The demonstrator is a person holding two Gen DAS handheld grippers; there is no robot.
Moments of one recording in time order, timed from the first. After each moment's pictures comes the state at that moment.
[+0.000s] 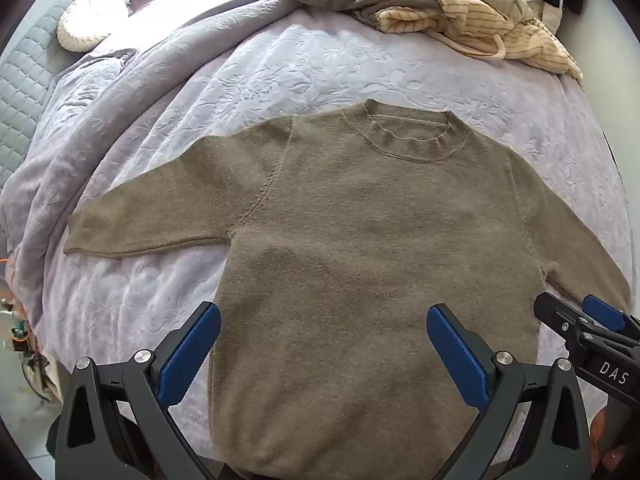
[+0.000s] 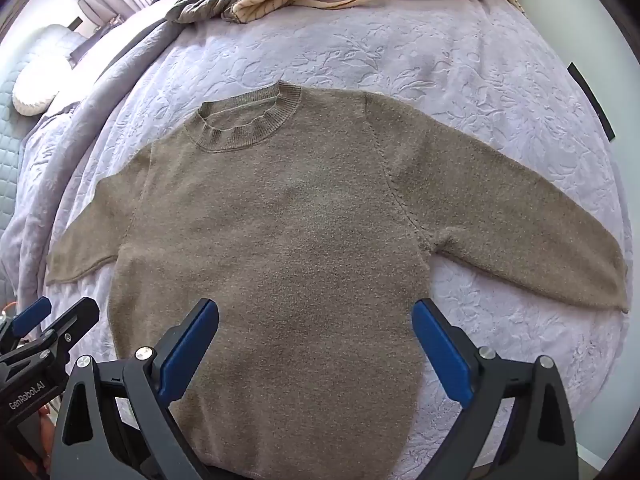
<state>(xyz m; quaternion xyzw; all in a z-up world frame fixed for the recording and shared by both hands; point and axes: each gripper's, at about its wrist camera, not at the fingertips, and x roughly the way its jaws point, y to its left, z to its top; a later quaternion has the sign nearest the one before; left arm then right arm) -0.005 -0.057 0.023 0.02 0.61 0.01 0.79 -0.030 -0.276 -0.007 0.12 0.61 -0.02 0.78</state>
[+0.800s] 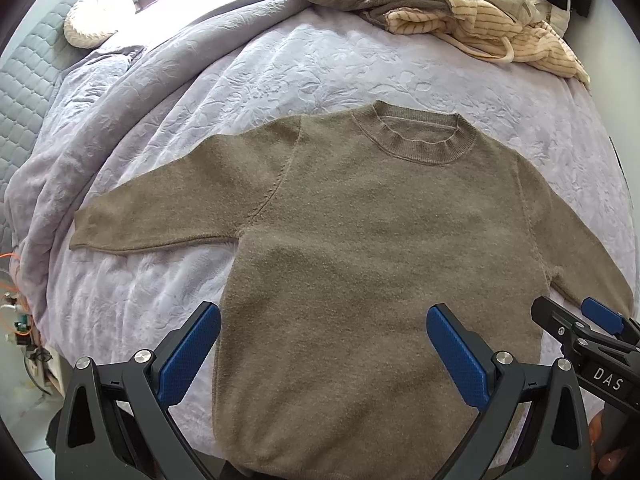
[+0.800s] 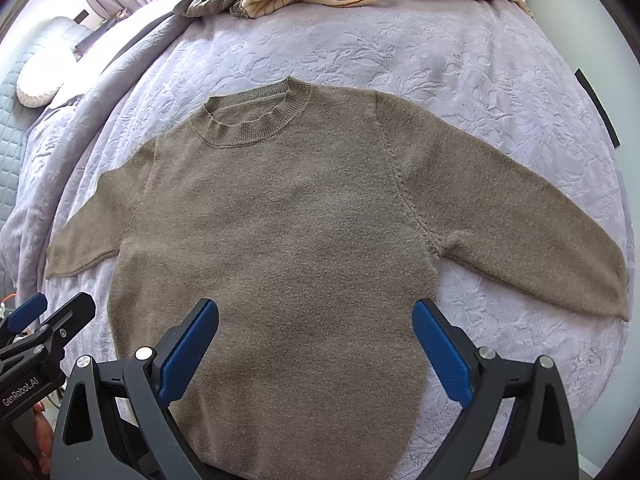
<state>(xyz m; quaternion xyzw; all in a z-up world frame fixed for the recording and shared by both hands) -0.003 -0.056 0.023 0.02 0.61 0.02 0.79 -0.028 -0.270 -0.009 0.11 0.62 -0.02 0.78</state>
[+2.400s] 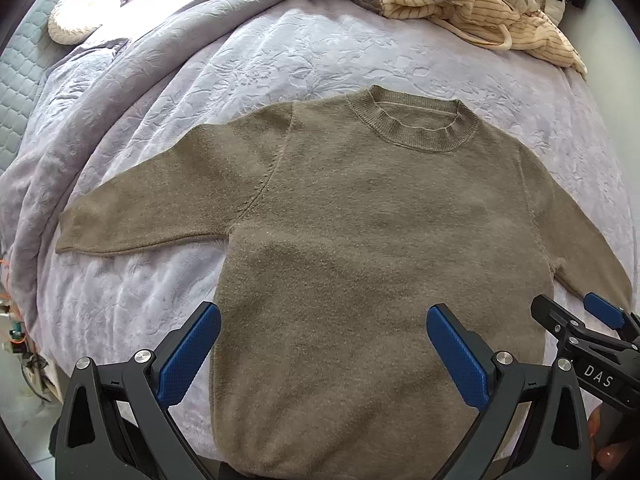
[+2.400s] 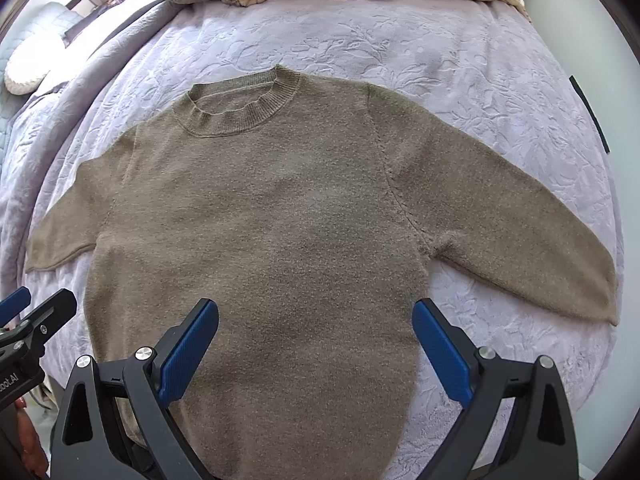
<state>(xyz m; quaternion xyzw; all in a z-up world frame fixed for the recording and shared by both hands) 0.009 -0.048 0.005 0.02 0.63 -0.01 0.77 -0.022 -0.263 -0.022 0.08 0.64 -0.05 0.77</state>
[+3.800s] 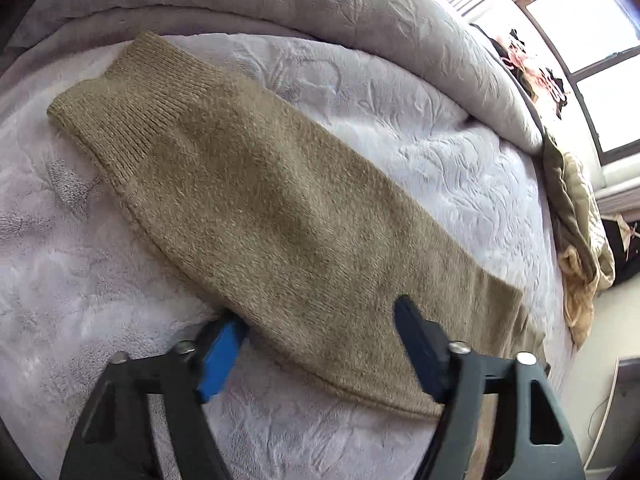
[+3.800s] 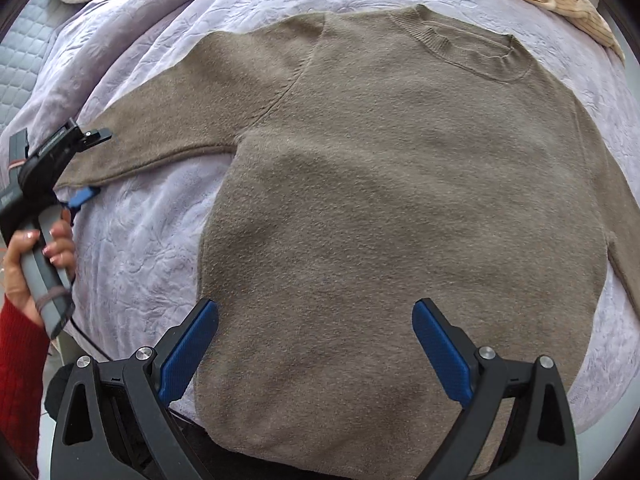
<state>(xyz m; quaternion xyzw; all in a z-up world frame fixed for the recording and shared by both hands) 0.037 0.338 -0.145 -0.38 0.52 0.12 0.76 -0.025 -0.028 -0.067 0.03 0.68 0.06 0.73</state>
